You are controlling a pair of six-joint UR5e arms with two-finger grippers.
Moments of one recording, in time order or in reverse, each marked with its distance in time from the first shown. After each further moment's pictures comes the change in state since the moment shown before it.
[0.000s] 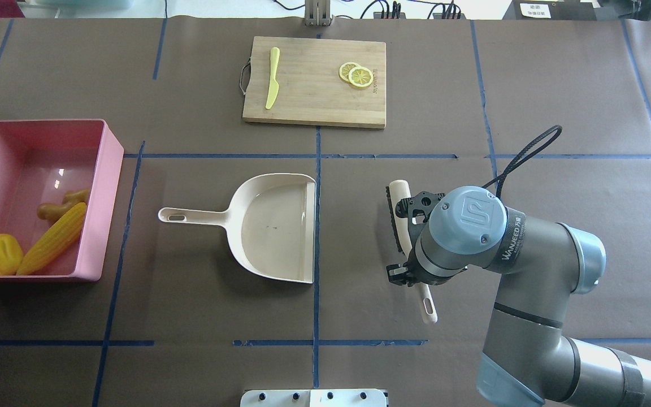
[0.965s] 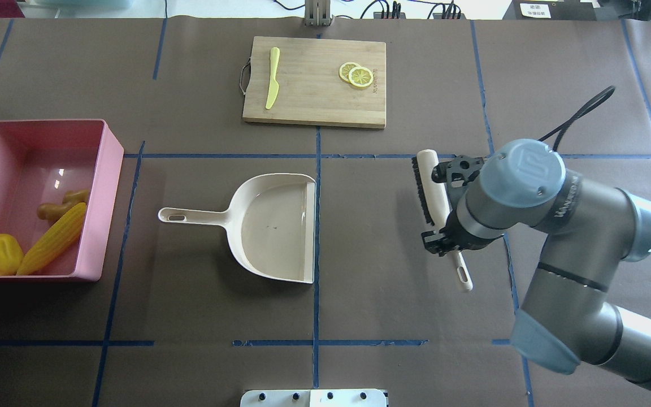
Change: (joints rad) left arm -0.109 0.144 0.040 0.059 -0.102 0.009; right arm 0.164 -0.097 0.058 0.000 0.089 -0.150
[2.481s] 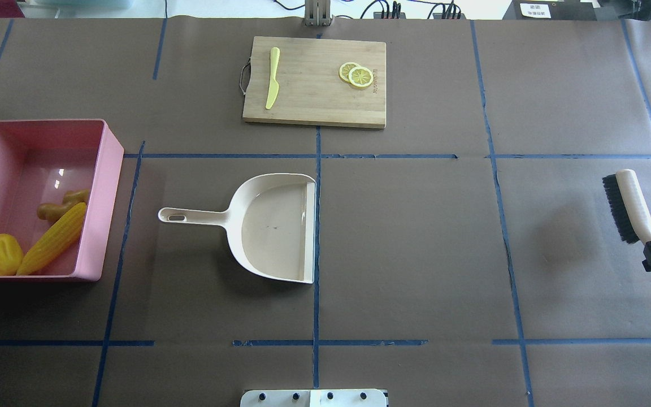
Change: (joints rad) left arm 0.001 0.006 -0.020 0.013 -0.030 0.007; right arm 0.392 -0.584 -0.103 0.337 0.258 -0.360
